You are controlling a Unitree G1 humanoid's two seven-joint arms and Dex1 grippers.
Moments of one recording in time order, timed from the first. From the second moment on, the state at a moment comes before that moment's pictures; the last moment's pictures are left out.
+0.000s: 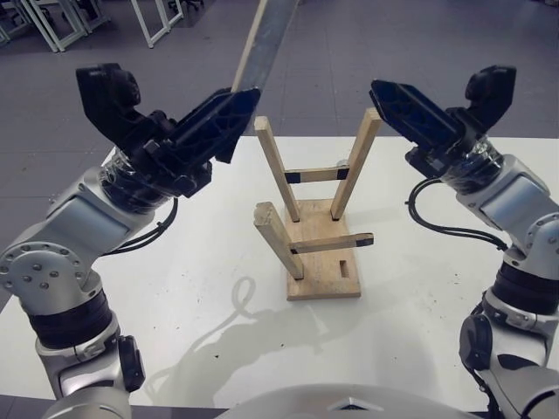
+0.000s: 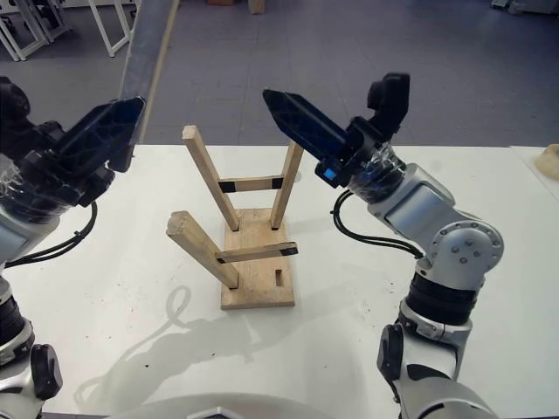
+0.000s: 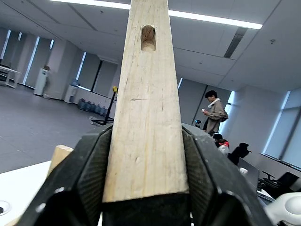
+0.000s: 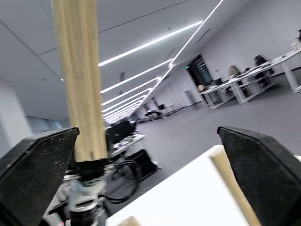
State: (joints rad) left arm -0.38 0.62 0.37 -0.48 -1.68 0.85 -0.32; right arm -0.58 -0.35 -0.29 -0.29 1.56 0.99 0.24
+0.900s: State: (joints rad) left arm -0.37 0.73 0.23 -0.48 -1.72 0.90 -0.49; right arm -0.73 -0.44 -0.09 -0.27 1.81 1.00 0.27
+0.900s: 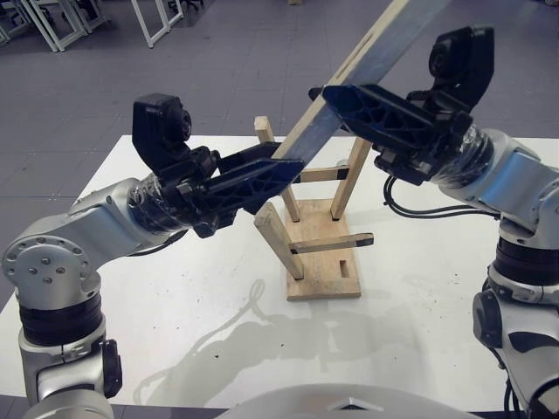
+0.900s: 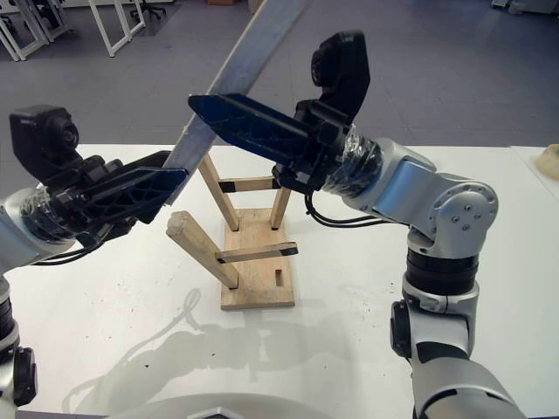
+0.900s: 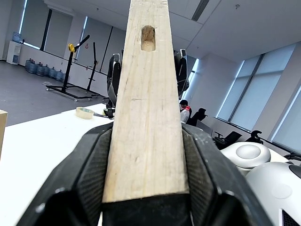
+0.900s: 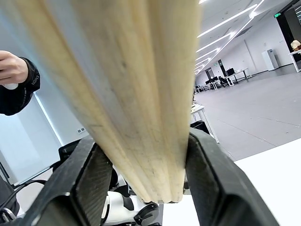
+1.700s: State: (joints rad) left arm -0.20 0.71 0.40 -0.41 -1.30 0.73 -0.53; right arm -0.48 -0.68 -0.13 -0.23 1.12 0.83 0.60
